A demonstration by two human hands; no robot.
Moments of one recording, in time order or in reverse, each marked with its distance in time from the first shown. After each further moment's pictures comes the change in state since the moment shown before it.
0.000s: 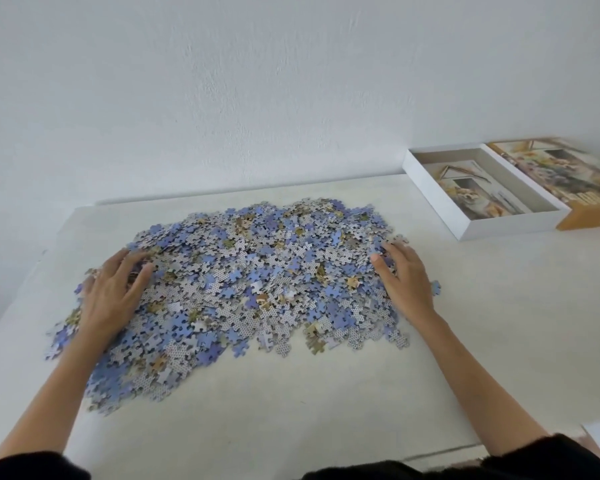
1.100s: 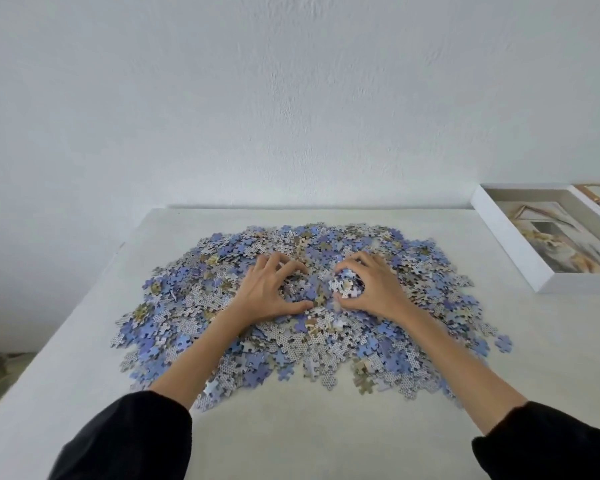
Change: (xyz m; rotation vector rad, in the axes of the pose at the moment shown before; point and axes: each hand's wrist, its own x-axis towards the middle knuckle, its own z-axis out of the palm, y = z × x) left_hand 0.018 0.117 0.033 -0.059 -0.212 0.398; right_hand 0.054 -0.089 0.058 -0.133 -0.392 -0.547
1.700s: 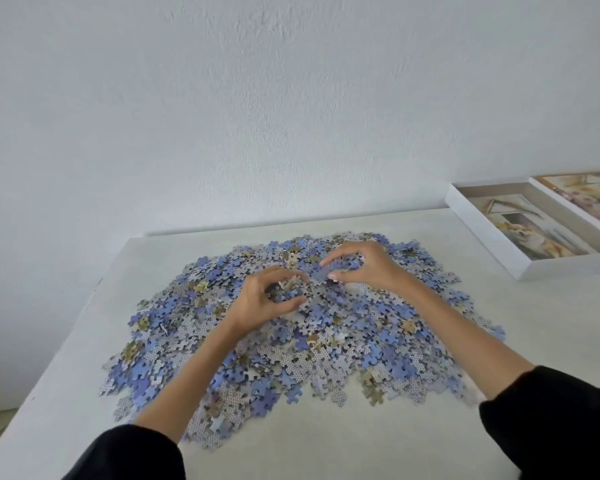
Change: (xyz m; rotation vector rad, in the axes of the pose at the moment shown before) left_hand 0.005 0.003 -0.021 -0.642 0.094 0.140; right_hand 0.020 -0.015 -0.045 0.521 0.024 -0.007
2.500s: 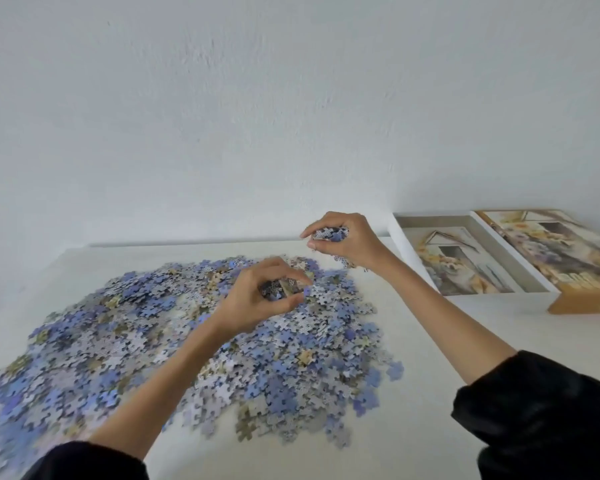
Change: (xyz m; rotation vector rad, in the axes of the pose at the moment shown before) left_hand 0.072 0.115 0.090 -0.011 0.034 0.183; right_hand -0.012 0.025 -0.135 0.047 0.121 -0.284
